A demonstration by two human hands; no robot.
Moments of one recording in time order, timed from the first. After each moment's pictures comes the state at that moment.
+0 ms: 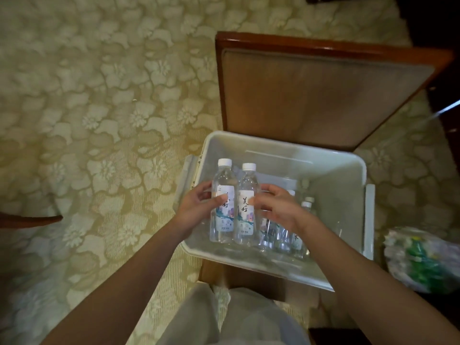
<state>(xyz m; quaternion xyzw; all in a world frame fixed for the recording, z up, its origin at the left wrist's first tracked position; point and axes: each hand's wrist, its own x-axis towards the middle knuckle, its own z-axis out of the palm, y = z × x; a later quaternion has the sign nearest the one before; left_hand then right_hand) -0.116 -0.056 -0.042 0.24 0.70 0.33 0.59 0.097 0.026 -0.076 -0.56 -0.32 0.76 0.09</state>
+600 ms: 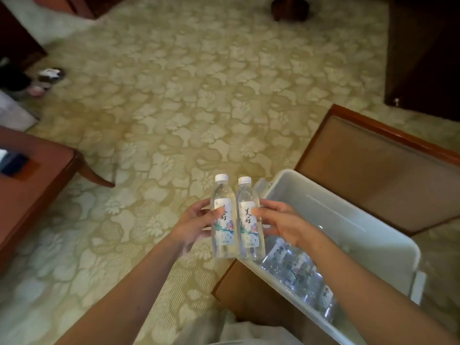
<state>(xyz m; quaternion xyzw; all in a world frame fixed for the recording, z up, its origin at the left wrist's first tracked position) -0.197 -0.197 0.033 0.08 0.66 0.52 0.53 -0.030 -0.016 0.017 -0.40 -0.48 0.78 -0.04</state>
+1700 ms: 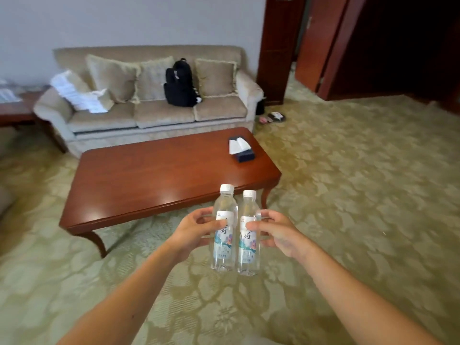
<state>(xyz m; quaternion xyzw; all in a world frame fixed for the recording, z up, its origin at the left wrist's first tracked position) -0.331 -0.730 0.111 -0.12 0.66 0.72 0.17 -0.362 -0.494 0.109 -0.09 -0.70 0.67 -0.25</state>
